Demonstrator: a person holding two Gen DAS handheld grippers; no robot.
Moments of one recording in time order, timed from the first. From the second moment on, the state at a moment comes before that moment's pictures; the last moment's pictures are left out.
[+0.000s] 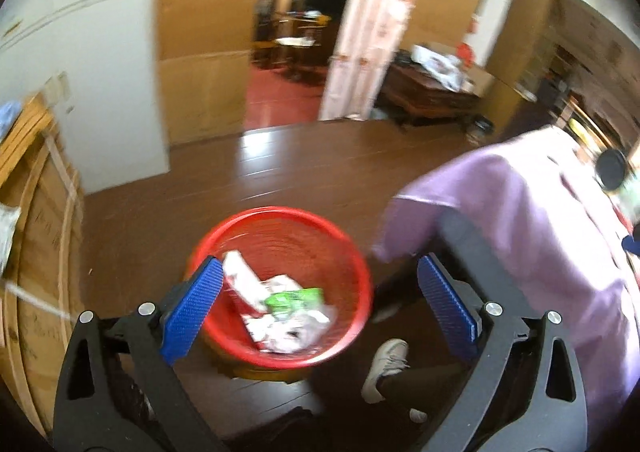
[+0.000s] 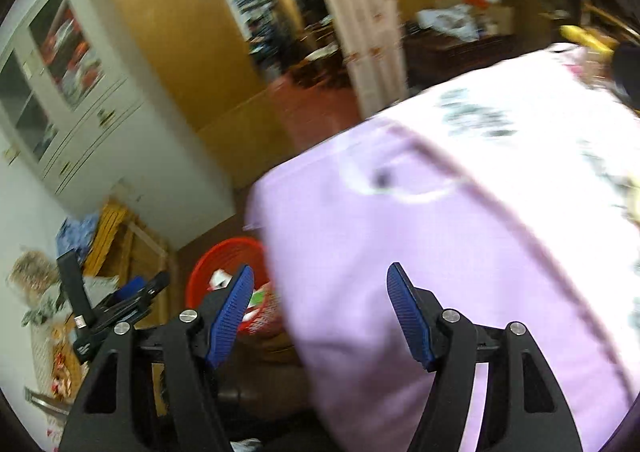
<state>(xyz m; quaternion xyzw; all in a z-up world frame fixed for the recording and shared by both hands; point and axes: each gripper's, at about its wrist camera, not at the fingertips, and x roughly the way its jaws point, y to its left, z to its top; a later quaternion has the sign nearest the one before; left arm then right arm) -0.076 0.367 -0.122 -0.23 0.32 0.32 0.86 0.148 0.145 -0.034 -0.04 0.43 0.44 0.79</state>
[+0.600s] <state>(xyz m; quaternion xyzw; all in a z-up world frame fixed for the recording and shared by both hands) 0.196 0.130 -0.012 -0.04 0.36 0.02 0.93 0.266 -0.185 -0.015 0.11 0.37 0.16 0.91</state>
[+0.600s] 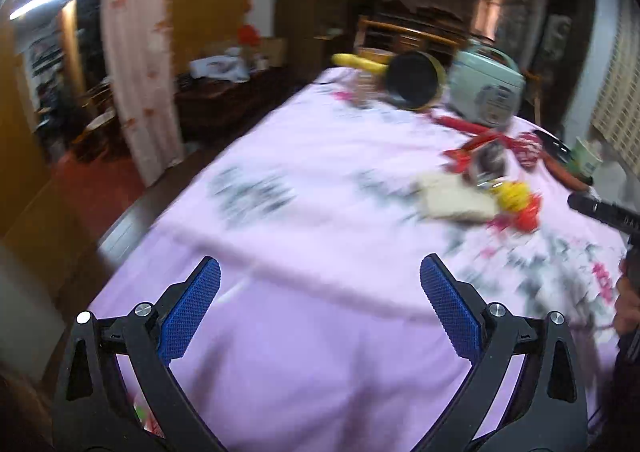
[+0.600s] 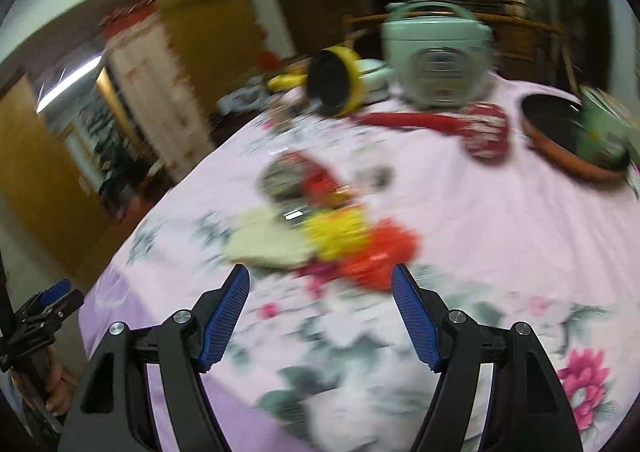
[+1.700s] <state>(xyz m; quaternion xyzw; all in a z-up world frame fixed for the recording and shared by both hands) 0.335 0.062 -0.034 -0.11 0.37 -0.08 0.92 0.288 -0.241 -0.055 0.19 0.40 0.15 0.88</state>
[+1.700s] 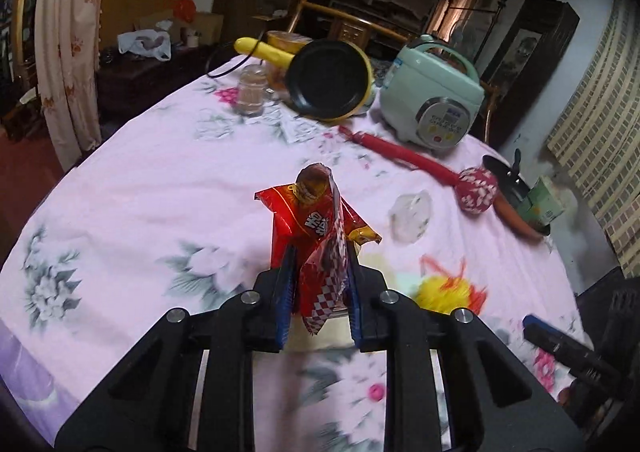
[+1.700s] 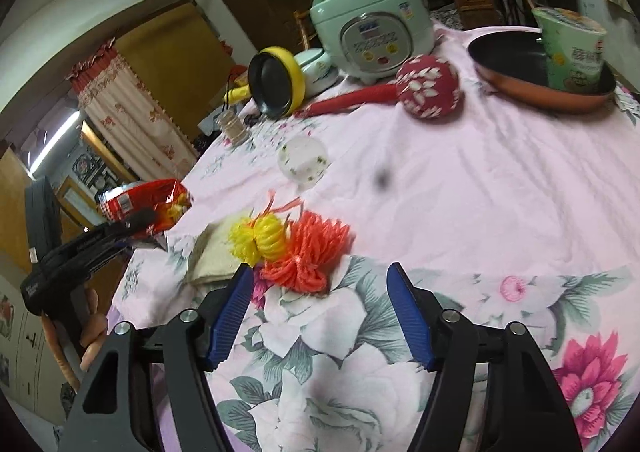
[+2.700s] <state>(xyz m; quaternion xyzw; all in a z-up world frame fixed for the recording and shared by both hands) 0.332 0.084 -0.052 -0.10 0.37 -0.03 0.93 0.337 -0.174 -0.028 0.13 0.39 0.20 0.89</state>
